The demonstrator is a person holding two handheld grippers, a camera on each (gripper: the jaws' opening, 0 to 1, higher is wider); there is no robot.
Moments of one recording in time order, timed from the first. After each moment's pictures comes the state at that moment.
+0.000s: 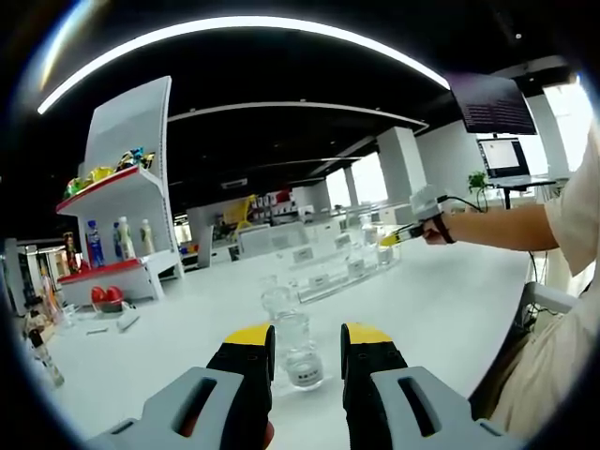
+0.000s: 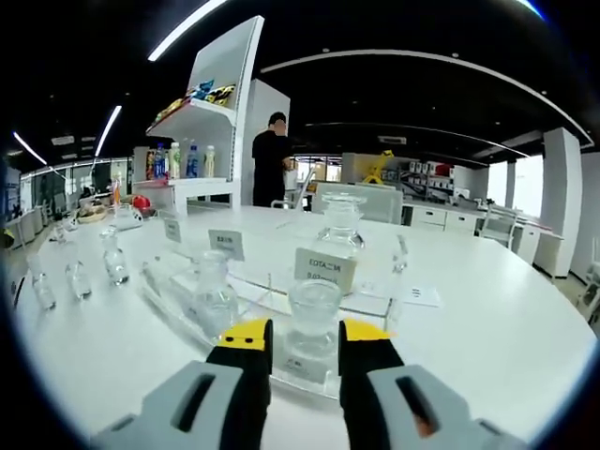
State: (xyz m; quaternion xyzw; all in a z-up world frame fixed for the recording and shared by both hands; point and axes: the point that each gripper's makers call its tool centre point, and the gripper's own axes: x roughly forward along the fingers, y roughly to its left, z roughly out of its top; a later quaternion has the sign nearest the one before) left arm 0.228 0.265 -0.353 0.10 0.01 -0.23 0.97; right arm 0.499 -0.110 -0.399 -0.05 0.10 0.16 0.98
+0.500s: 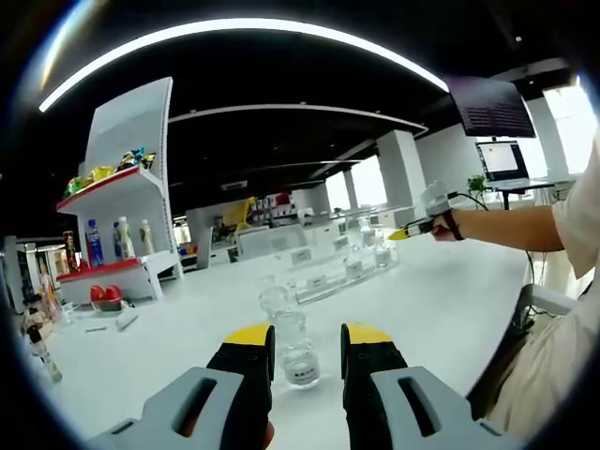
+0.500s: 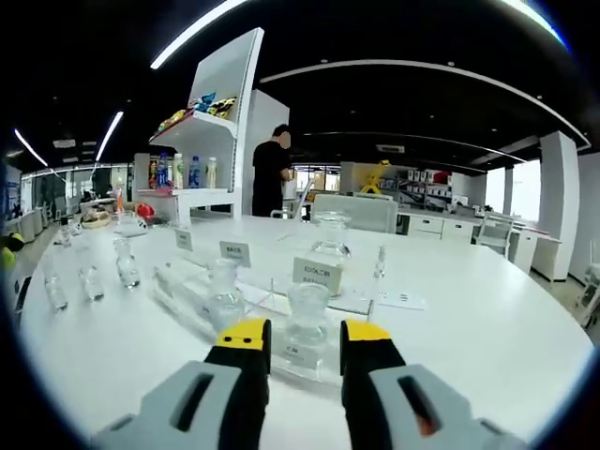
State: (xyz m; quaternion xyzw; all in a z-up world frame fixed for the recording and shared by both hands) left arm 0.222 0.265 -0.354 0.09 0.00 -0.23 0.97; right arm 0.466 -0.122 -0.381 -0.06 0.08 0.16 0.98
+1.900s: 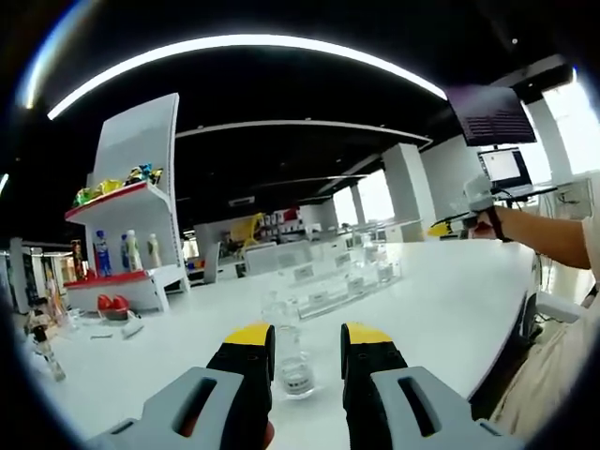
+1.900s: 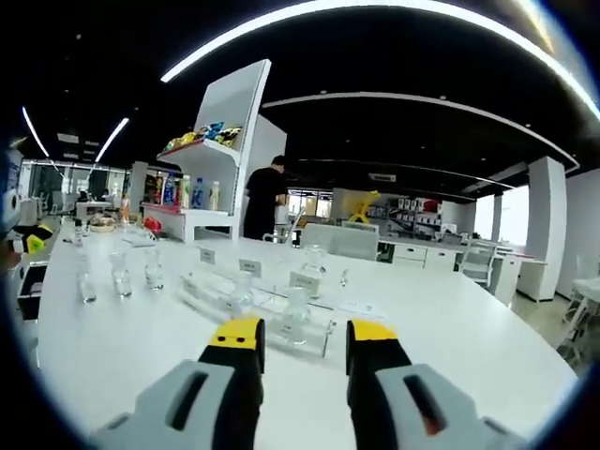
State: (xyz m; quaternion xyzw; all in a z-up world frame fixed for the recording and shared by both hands) left arm 0.208 0.257 -0.337 0.09 -0.05 -0.21 0.97; right arm 0.356 -0.167 -0.334 -0.06 0.01 0.13 0.99
